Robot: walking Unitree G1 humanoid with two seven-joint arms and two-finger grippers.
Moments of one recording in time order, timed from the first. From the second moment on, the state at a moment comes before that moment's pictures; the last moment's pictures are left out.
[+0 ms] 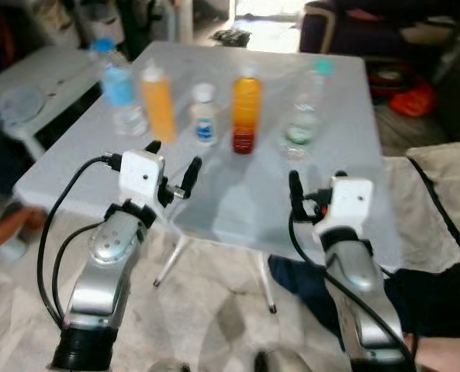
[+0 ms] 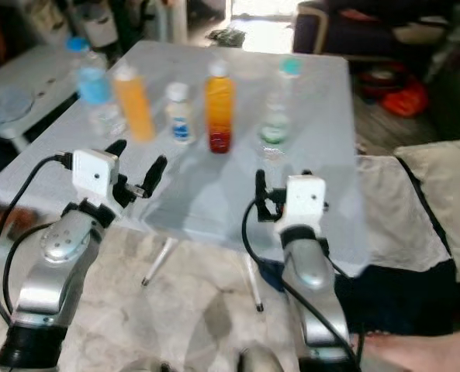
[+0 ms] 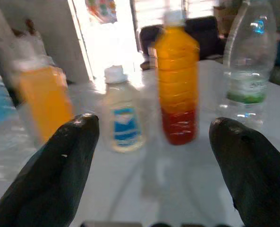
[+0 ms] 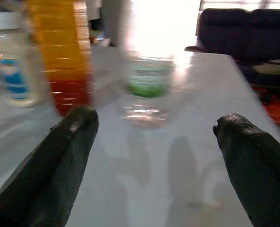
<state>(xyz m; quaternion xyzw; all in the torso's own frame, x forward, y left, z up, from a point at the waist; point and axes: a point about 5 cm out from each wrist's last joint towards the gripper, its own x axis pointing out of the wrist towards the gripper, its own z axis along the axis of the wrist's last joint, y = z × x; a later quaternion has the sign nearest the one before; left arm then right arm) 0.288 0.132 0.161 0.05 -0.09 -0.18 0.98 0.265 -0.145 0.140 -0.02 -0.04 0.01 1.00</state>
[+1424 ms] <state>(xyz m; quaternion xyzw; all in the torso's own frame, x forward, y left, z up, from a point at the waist) 0.279 0.137 0.160 0.05 -0.06 -0.20 0.98 0.343 -0.187 0.245 -0.09 -0.17 0.07 0.98</state>
